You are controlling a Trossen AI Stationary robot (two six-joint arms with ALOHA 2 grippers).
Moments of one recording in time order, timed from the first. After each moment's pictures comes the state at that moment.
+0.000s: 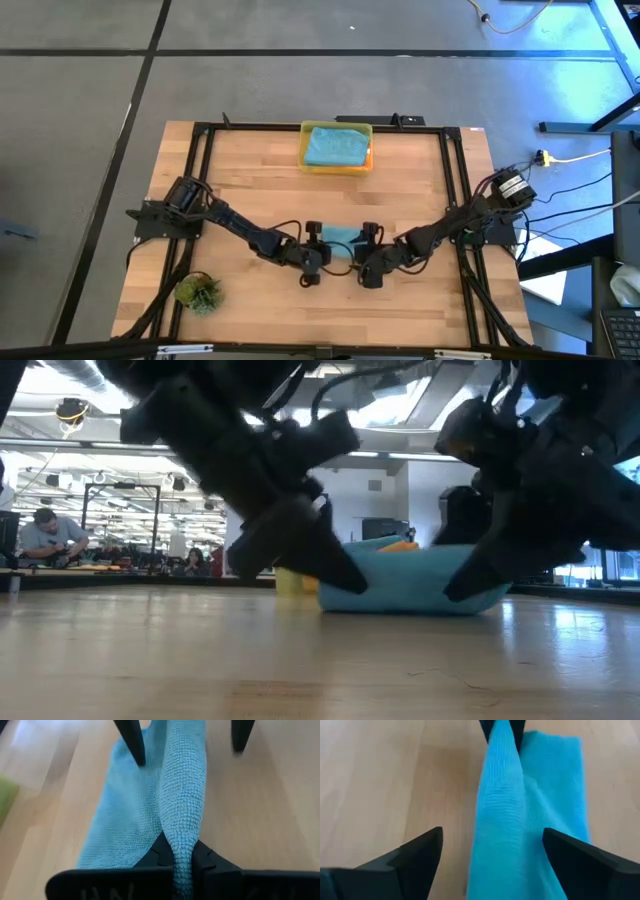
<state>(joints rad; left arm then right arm) -0.34 2.00 1.06 0.14 -0.50 -0.01 0.46 1.70 0.73 0.10 0.42 0.24</state>
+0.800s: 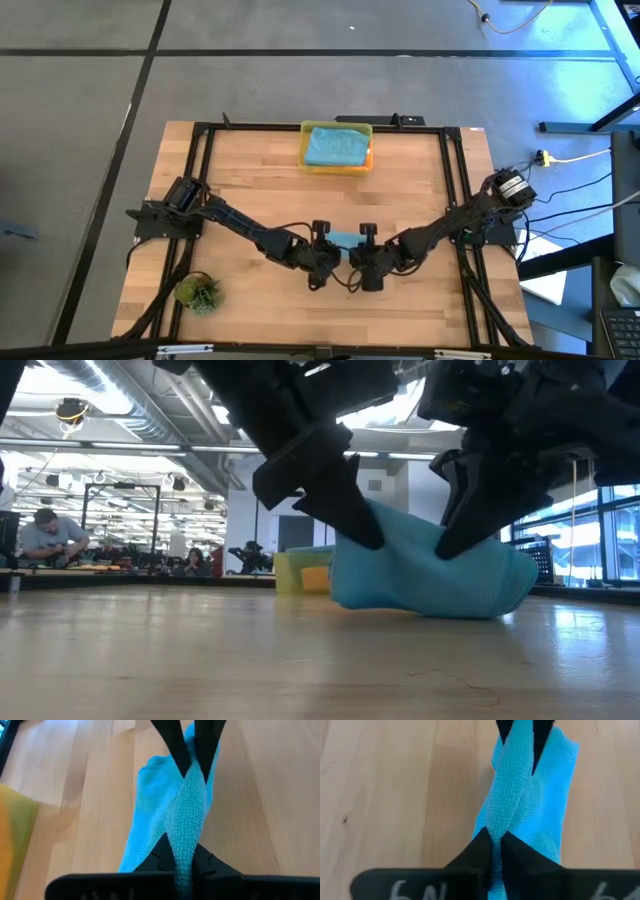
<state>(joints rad) -0.34 1.99 1.33 -0.24 -0.51 -0.02 0.47 1.71 0.97 -0.33 0.37 0.28</state>
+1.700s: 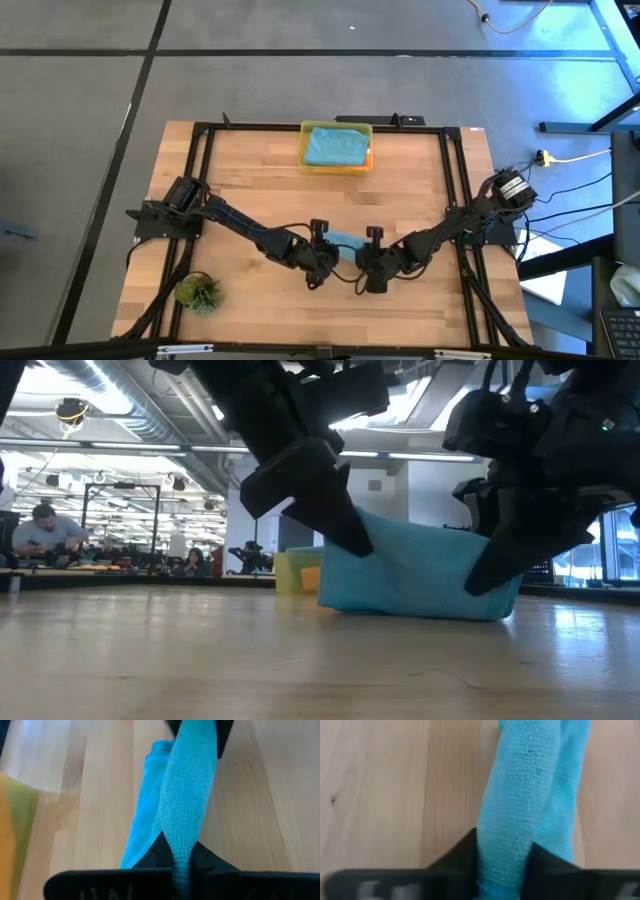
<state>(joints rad) -0.34 1.99 1.33 -0.29 -0.51 -0.03 0.50 1.71 0.85 -0.21 0.39 0.38</state>
